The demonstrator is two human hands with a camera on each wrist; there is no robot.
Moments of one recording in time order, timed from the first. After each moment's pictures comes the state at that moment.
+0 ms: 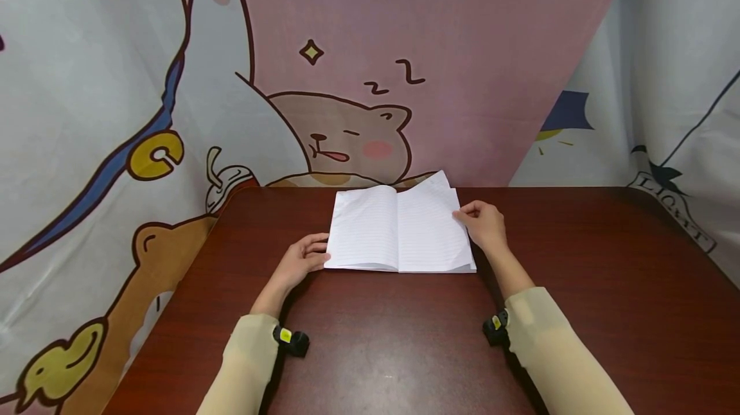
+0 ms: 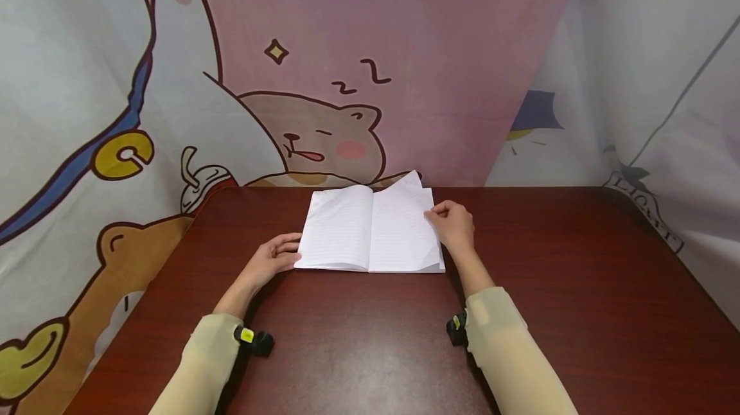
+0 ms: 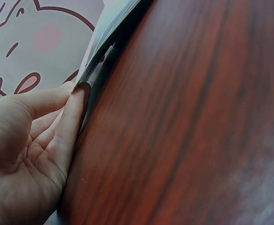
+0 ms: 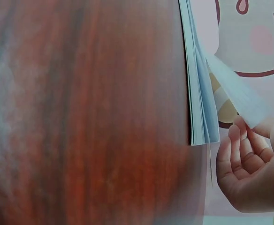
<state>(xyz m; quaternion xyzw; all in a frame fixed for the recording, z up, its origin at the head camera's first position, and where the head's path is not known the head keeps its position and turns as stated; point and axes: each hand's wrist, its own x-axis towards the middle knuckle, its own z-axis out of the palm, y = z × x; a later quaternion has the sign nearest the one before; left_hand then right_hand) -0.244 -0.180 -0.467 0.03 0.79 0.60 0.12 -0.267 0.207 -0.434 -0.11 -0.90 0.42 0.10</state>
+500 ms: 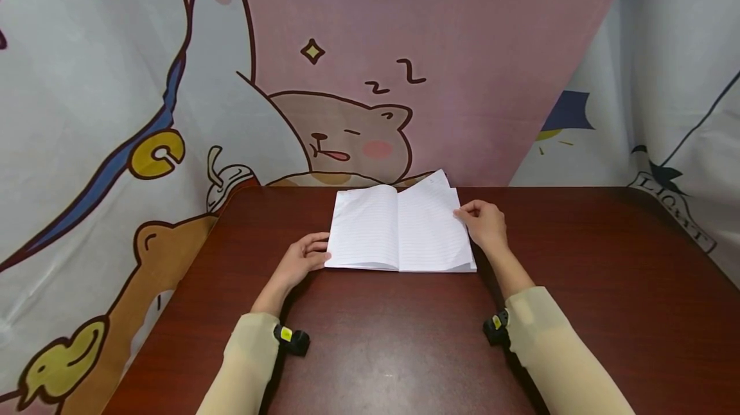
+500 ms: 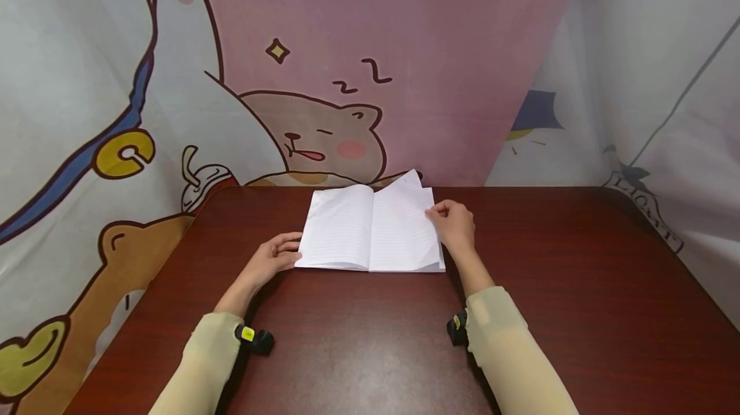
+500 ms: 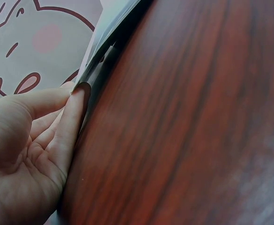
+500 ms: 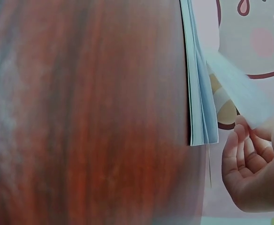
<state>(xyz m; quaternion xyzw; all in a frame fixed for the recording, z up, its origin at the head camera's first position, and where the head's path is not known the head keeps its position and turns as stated) -0.244 -0.181 -0.468 0.04 0.79 0.60 0.12 -0.267 0.205 -0.433 -0.11 -0.90 0.41 0.11</state>
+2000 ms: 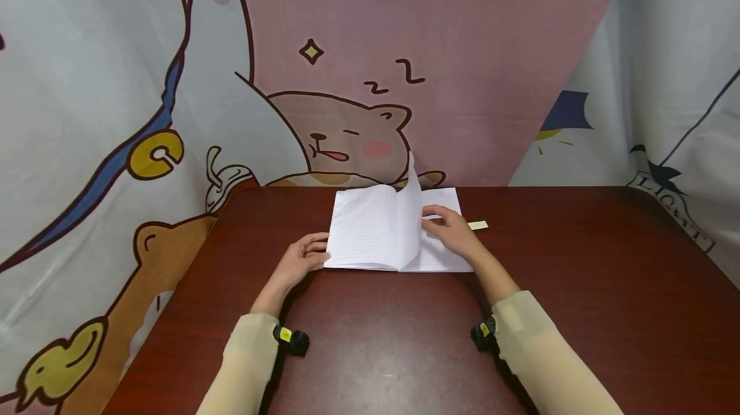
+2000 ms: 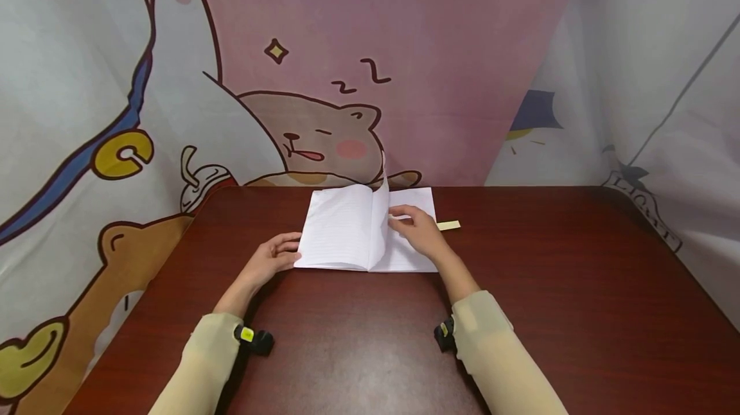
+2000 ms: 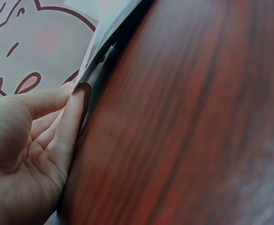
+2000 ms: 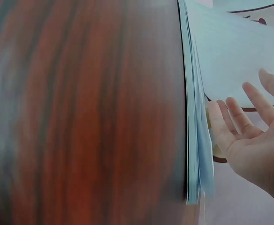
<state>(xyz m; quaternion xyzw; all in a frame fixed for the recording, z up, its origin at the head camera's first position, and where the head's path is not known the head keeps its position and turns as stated) -0.243 -0.180 -0.466 0.03 0.79 0.60 0.12 -0.268 0.167 -0.442 0.12 -0.84 0.53 -0.01</state>
